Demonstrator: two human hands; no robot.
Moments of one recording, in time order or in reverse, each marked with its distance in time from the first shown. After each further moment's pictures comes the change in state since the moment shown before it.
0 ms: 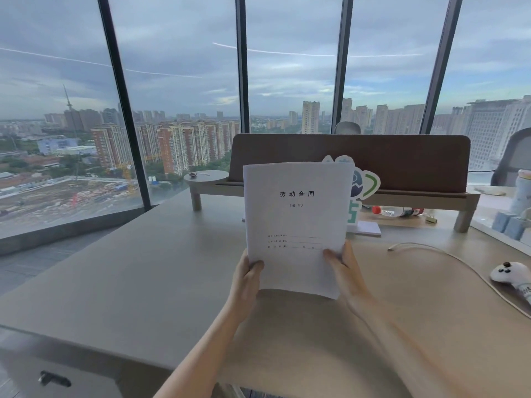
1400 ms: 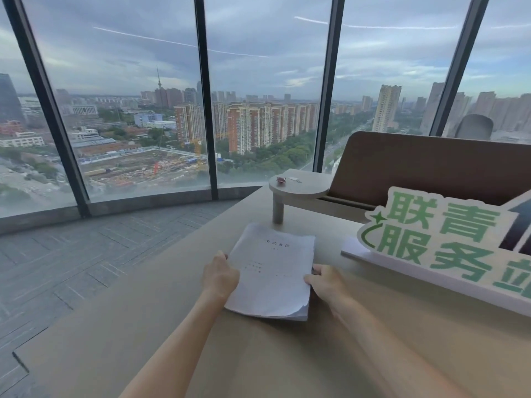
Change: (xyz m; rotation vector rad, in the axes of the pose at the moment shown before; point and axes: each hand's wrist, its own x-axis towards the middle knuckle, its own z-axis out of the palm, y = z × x) left_hand 0.201 -0.038 -0.270 0.862 0.443 -0.430; right_hand 0.178 0.038 0.310 -0.378 -0.399 0.289
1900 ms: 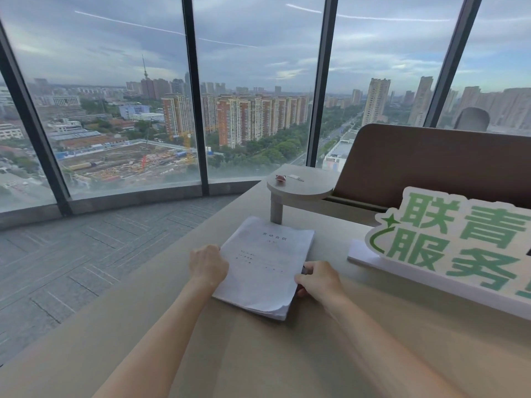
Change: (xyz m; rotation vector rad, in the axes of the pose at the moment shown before) left_hand 0.088 -0.007 0.010 0.352 0.030 0.152; right_hand 0.053 -0.009 0.024 -0.067 0.050 -0.038
